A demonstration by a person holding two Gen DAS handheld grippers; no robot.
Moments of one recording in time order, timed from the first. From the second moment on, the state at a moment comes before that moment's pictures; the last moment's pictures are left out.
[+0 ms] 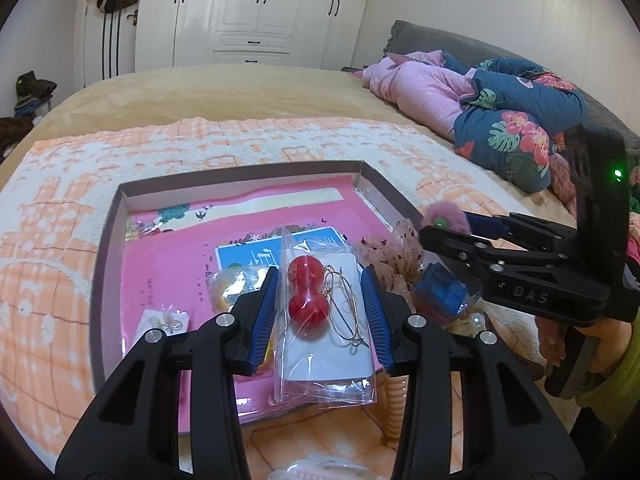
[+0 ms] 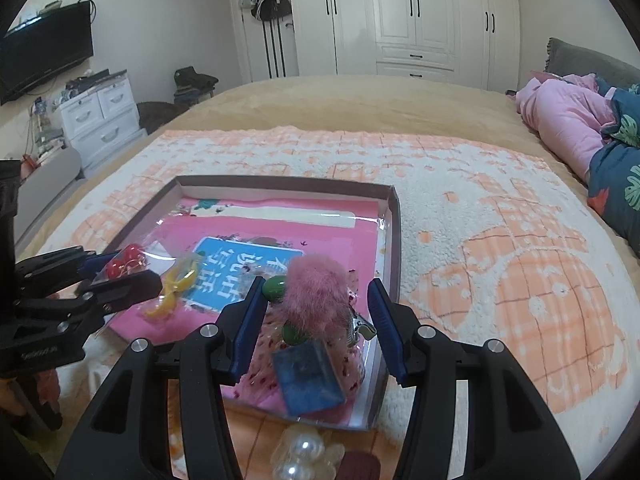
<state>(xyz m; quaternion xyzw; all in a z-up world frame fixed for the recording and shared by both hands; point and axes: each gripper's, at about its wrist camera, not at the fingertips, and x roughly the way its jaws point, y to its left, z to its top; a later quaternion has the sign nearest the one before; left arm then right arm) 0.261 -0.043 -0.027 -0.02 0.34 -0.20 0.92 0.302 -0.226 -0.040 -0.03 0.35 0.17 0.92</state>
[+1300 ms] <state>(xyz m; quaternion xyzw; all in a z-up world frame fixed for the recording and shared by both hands) 0.254 -0.039 -0.023 -0.03 0.34 -0.19 0.92 0.270 -0.240 -0.019 0.00 0.31 0.16 0.94</state>
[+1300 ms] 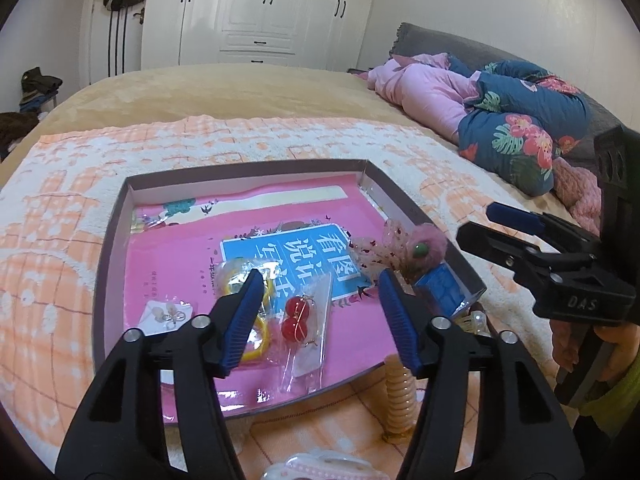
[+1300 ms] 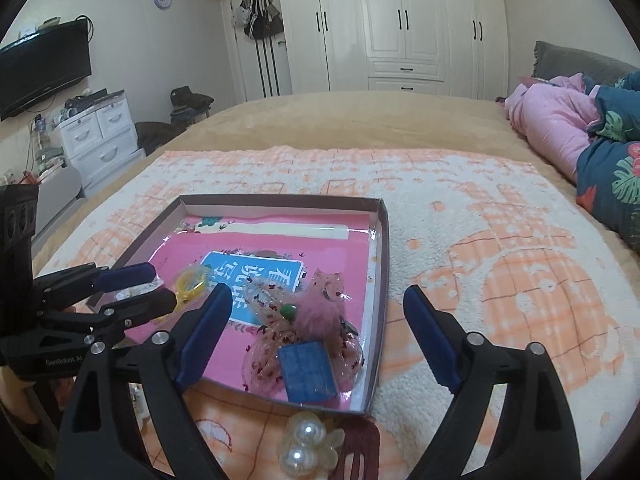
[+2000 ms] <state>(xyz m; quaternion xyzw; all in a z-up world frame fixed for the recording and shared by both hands) 0.191 -0.019 0.031 -0.08 0.26 -0.16 0.95 0.204 -0.254 0.019 0.01 0.24 0.16 0.96</state>
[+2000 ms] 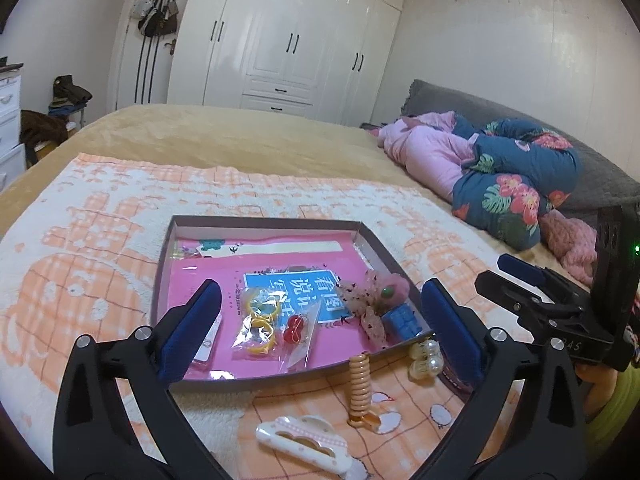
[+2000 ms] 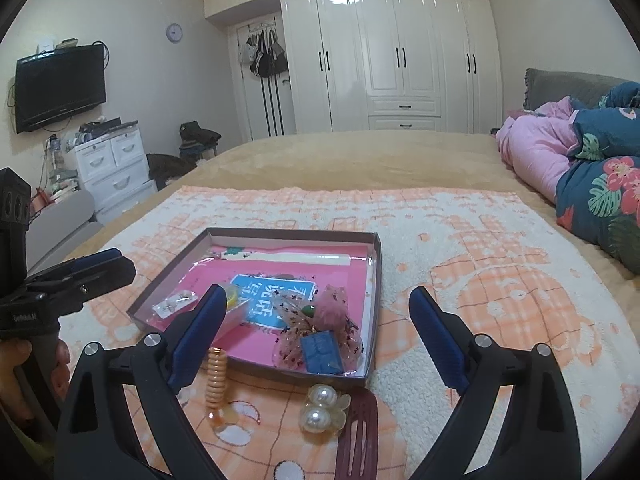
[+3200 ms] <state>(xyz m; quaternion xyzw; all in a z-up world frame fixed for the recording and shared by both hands) 0.110 -0.018 0.035 -0.08 0.24 -0.15 0.96 0.121 -0.262 0.033 -0.01 0.21 0.18 0.96</state>
